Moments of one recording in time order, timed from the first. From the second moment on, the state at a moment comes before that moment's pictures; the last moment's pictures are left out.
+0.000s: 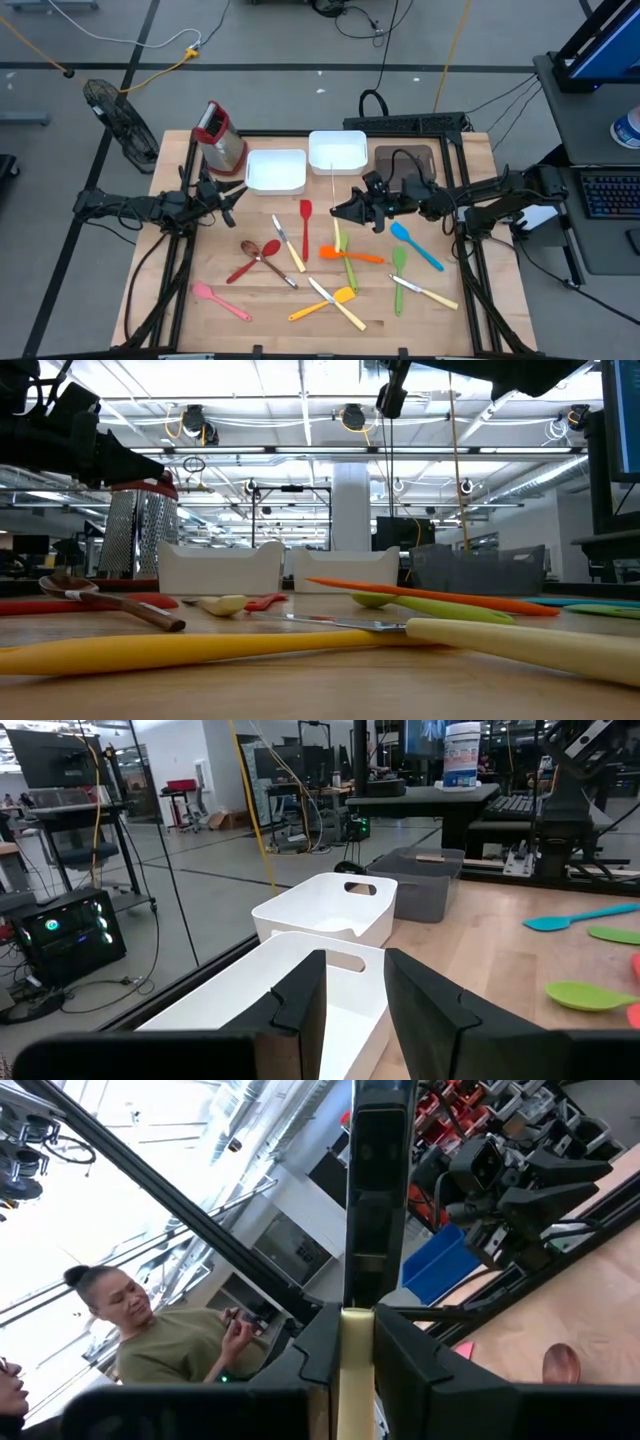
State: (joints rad) left arm -0.13 0.09 0.02 0.06 -0.66 0.04; right arm 0.03 1.36 0.74 0.81 -0.19 0.91
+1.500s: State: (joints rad) left arm -0.13 0.09 0.02 0.06 -0.66 0.04; right arm -0.26 1.23 0.74 0.05 -0.37 1.37
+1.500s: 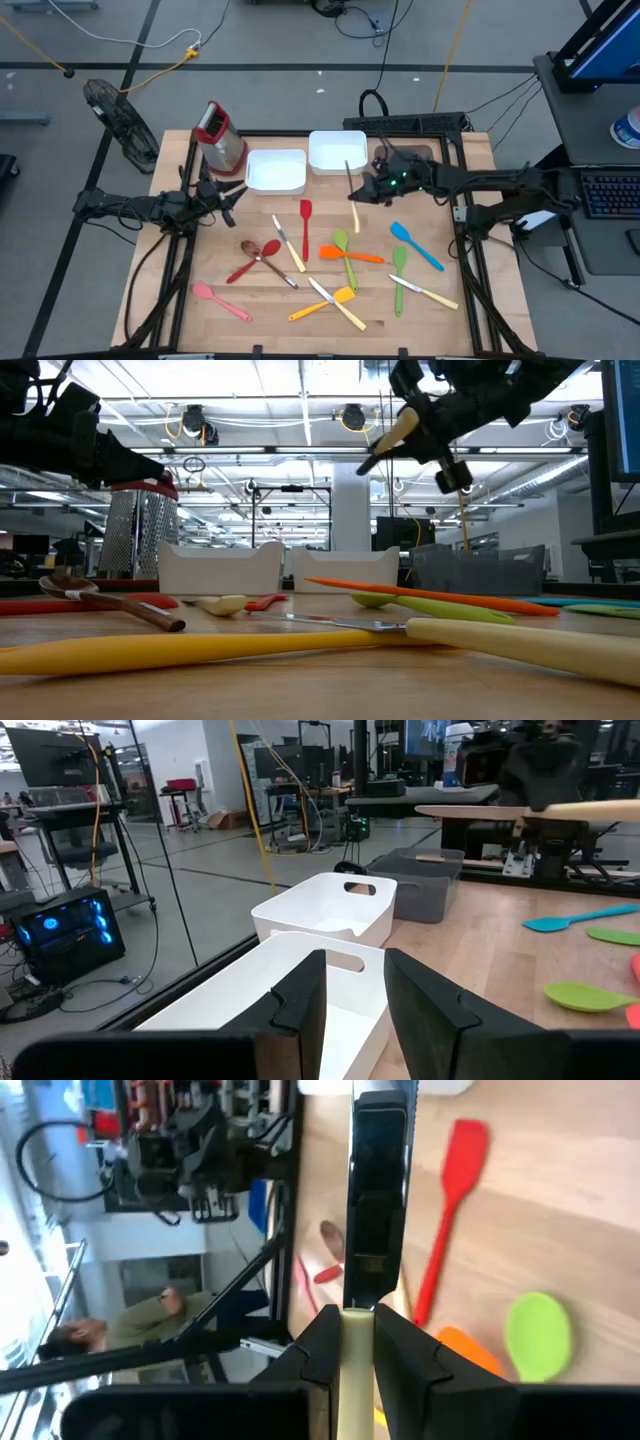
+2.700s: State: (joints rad) left arm -0.13 0.09 0.02 0.06 -0.65 -0.03; right arm -0.66 0.96 0.94 -0.70 -0.22 0.36
